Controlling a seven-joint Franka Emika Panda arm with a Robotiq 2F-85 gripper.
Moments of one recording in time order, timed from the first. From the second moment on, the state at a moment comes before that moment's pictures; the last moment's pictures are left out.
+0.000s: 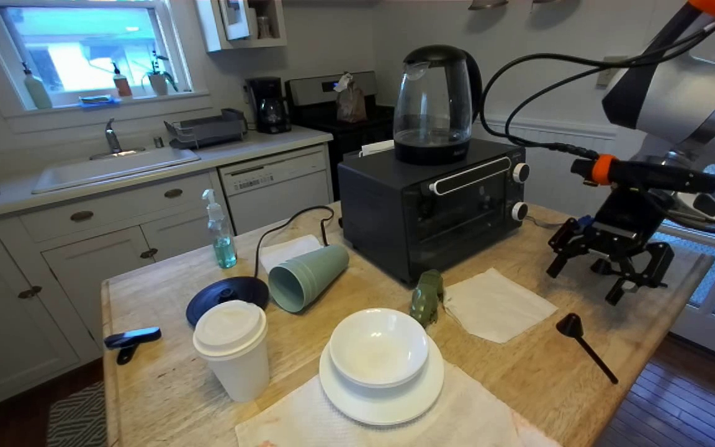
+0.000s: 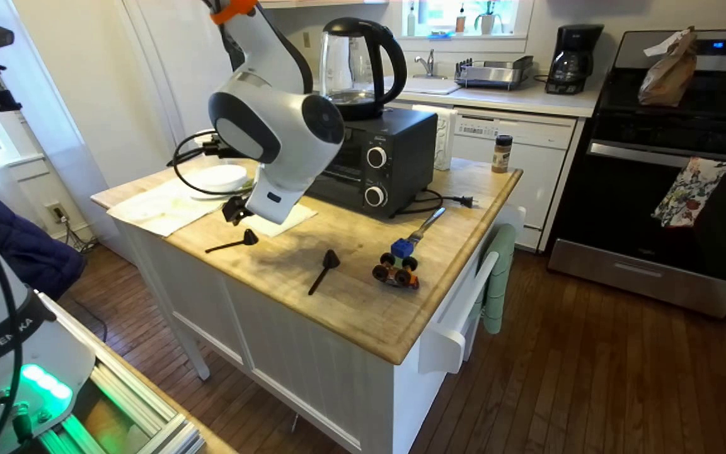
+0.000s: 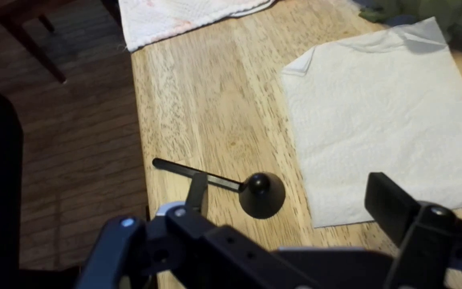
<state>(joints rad) -0.13 0.20 -0.31 -2.50 0.97 2.11 0.70</state>
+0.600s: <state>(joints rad) -0.08 0.01 -0.19 -2.54 0.49 2.20 0.83</state>
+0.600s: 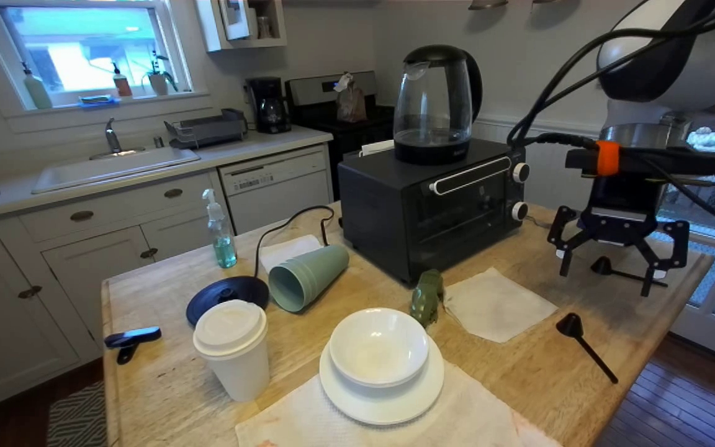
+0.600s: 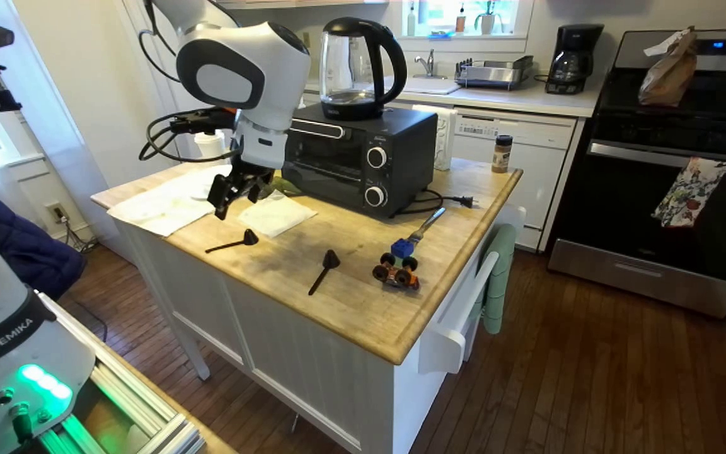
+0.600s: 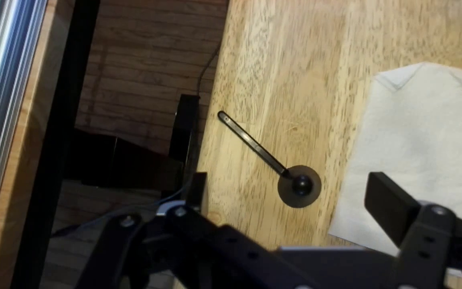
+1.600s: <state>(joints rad) -0.09 -0.22 -0.12 -2.64 0.38 2.25 0.62</state>
